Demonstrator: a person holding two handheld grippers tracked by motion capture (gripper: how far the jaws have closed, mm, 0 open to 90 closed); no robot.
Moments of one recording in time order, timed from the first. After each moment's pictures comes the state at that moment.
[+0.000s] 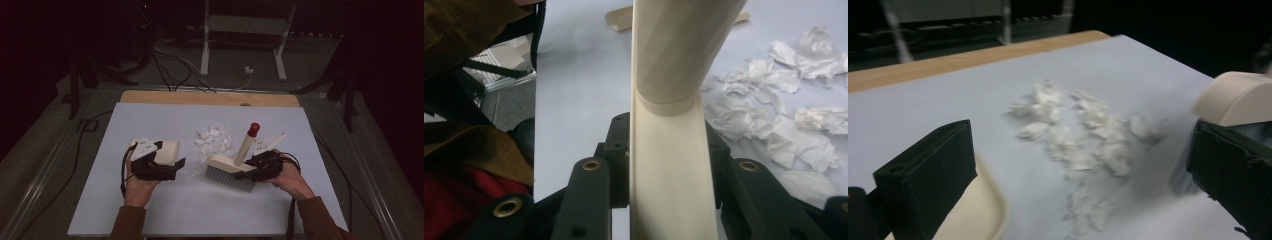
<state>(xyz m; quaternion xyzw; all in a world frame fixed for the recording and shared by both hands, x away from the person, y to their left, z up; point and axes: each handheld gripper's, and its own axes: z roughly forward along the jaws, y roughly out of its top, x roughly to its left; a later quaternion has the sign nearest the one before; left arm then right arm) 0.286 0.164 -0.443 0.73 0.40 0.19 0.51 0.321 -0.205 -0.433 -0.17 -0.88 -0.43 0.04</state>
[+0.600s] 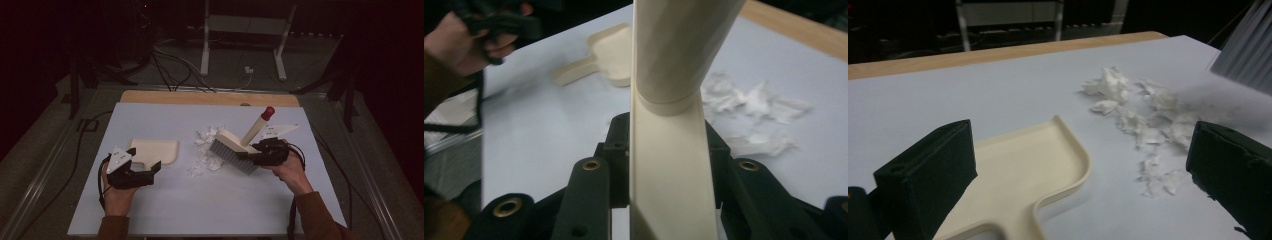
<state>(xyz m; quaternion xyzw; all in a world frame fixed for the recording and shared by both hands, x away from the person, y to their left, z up) 0.265 0.215 -0.466 0.70 0.45 0.25 0.49 0.339 -0.219 -0.415 -0.26 -0.84 -0.48 -0.04</state>
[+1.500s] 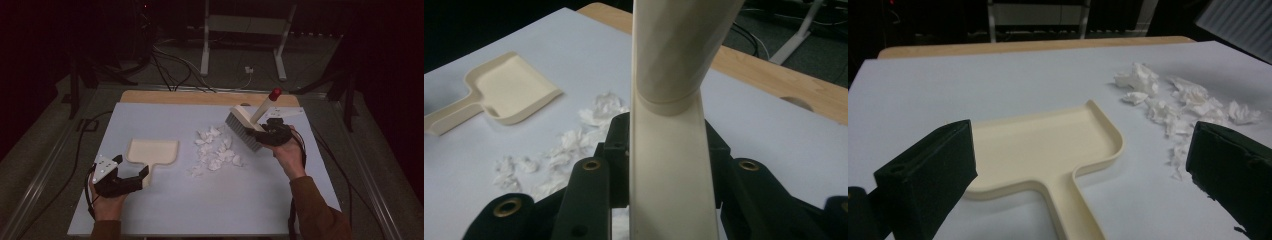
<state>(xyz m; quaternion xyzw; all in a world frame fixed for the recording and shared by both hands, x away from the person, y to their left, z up) 0.250 0.239 -0.478 0.68 0.49 0.26 0.48 0.386 -0.230 -0.411 -0.37 -0.80 -0.45 -0.15</state>
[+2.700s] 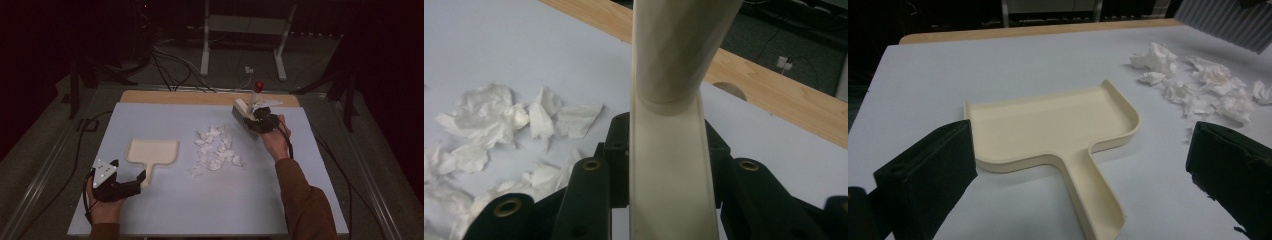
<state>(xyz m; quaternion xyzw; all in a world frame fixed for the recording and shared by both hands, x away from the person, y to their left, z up) 0.241 0.241 -0.483 0.69 0.50 0.28 0.45 0.450 -0.210 -0.448 -0.42 -0.80 -0.35 -0.23</state>
